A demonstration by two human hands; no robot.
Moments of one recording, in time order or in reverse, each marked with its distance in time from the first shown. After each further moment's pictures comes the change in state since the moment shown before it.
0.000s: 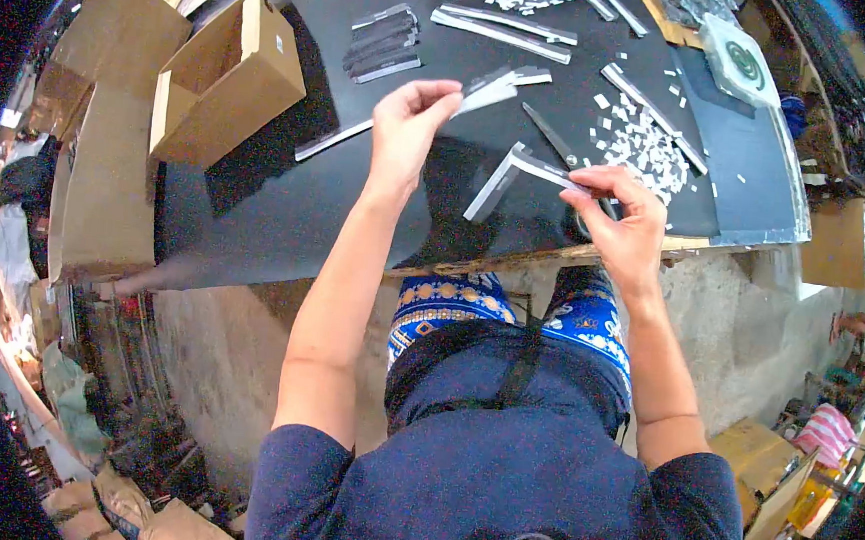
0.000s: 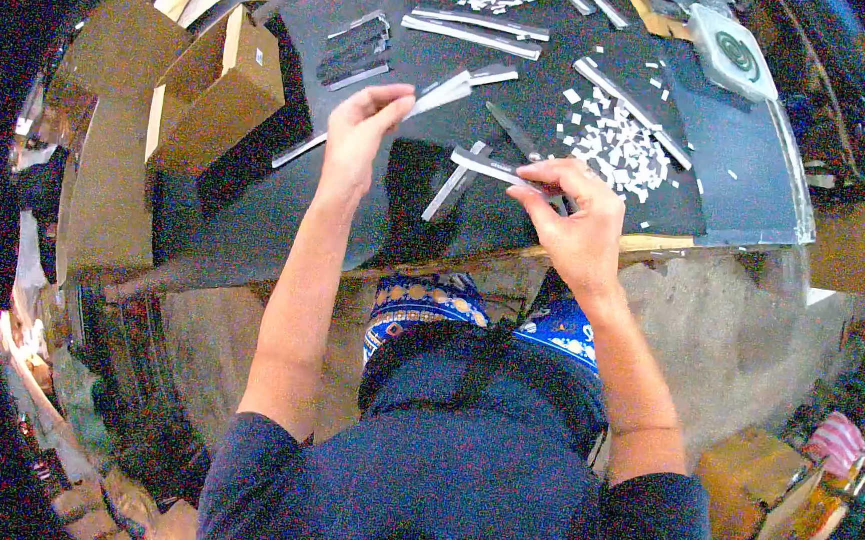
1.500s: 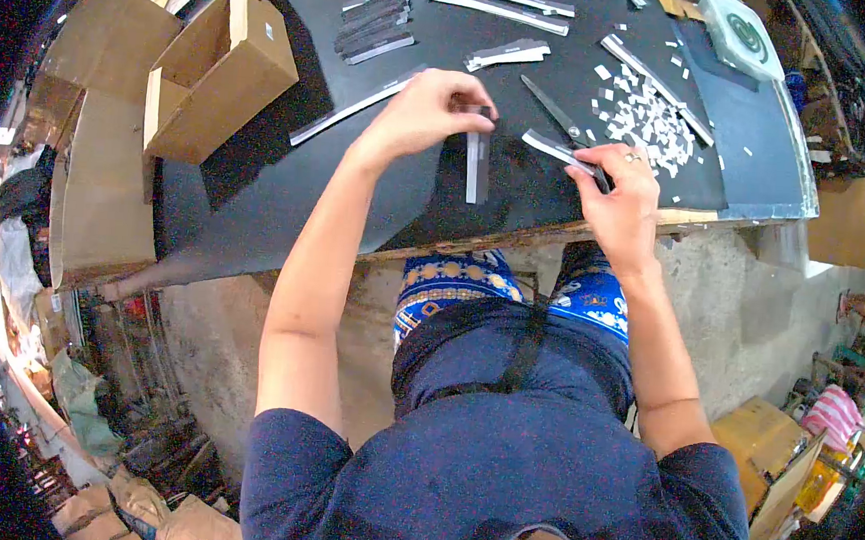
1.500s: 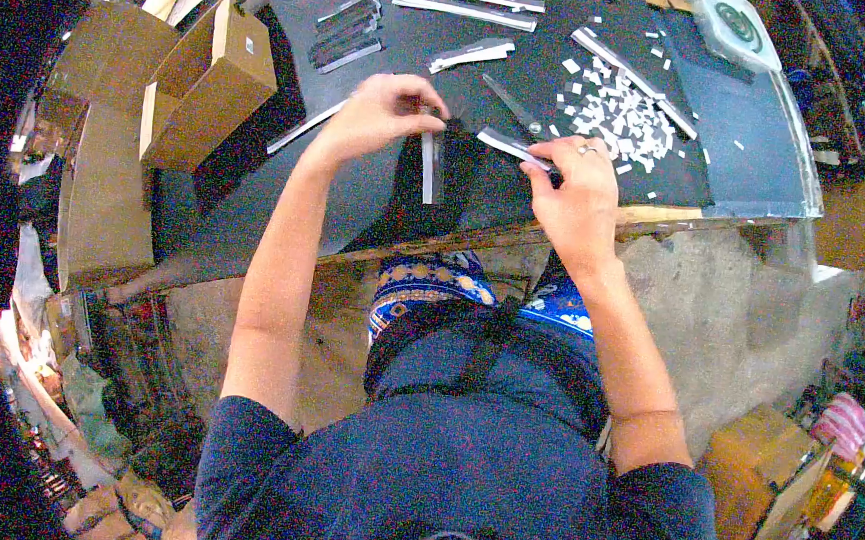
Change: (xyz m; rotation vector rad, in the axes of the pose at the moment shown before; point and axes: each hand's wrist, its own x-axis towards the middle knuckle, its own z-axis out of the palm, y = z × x) left_hand 0.018 0.011 -0.008 0.606 -0.734 0.224; right_hand -0.009 0.021 0.008 -0.437 0.064 -0.130
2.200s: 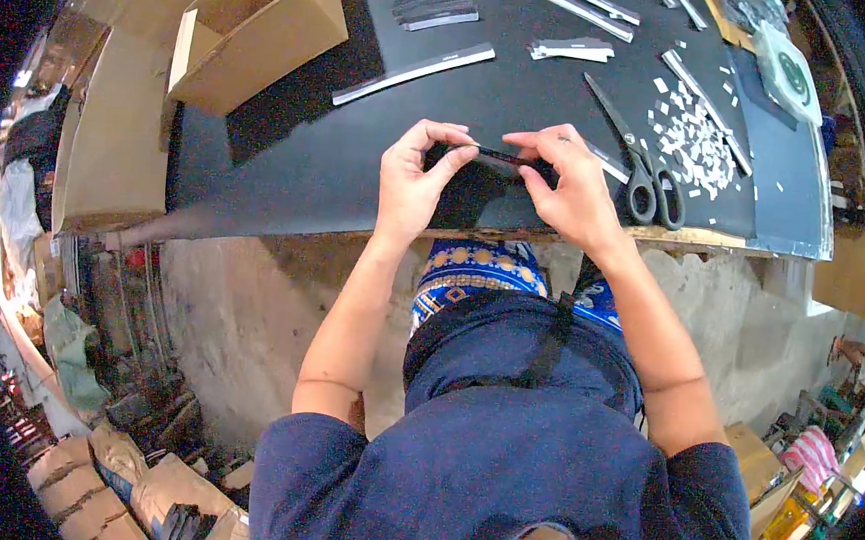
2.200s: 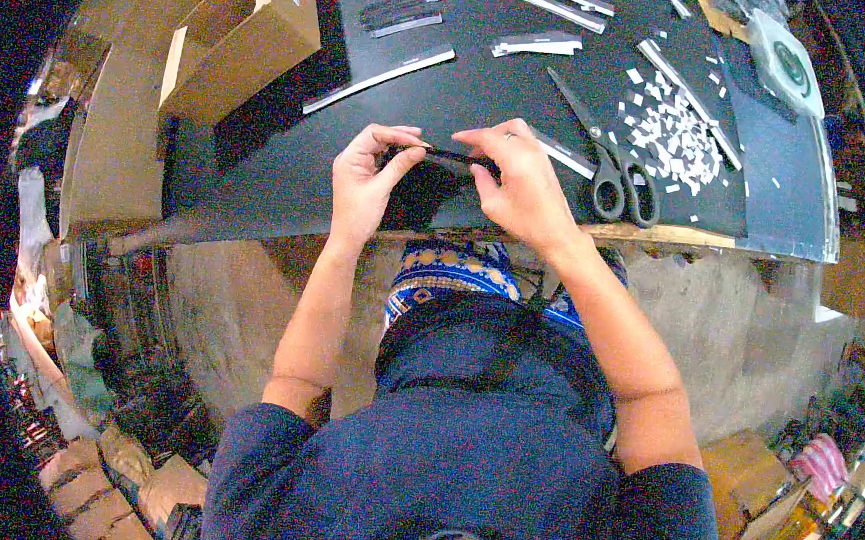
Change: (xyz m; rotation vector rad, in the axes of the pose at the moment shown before) left_hand -0.107 -0.007 0.058 -0.476 0.751 -0.159; right_hand 0.010 -0.043 0.069 0.365 -0.409 -0.178
